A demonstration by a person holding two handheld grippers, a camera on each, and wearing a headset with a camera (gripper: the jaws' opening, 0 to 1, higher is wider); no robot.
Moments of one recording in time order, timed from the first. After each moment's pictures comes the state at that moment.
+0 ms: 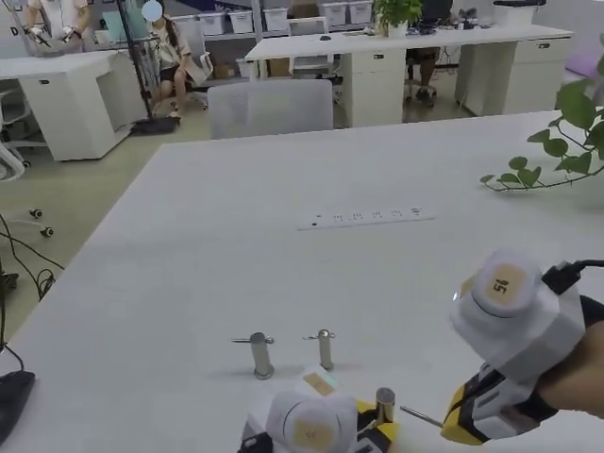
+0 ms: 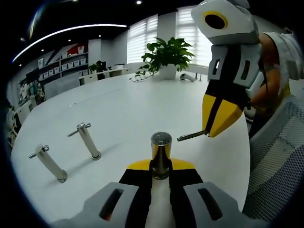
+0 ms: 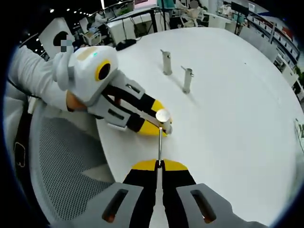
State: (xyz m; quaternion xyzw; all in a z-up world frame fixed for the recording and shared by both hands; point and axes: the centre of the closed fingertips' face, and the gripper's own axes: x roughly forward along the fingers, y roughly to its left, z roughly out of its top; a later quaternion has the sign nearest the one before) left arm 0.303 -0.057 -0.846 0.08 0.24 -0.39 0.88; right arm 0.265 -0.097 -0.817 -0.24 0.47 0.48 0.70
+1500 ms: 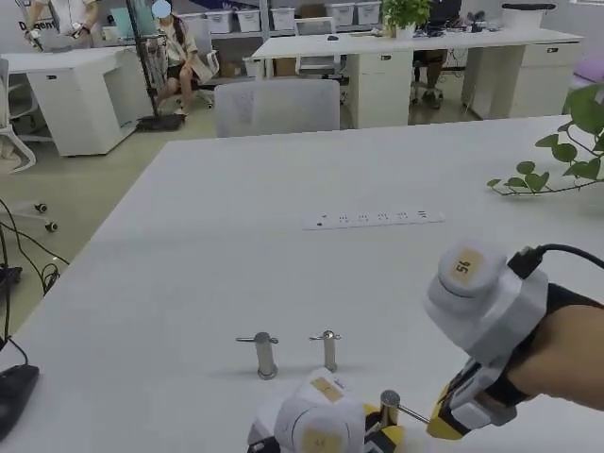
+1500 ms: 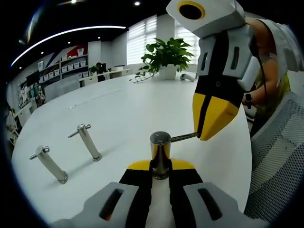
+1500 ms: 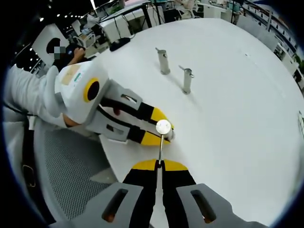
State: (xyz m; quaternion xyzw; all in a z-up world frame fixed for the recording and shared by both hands) left arm 0.304 -0.057 -0.847 0.09 0.23 -0.39 0.89; right arm 0.270 -0.083 -0.815 -0.22 0.52 0.46 0.69
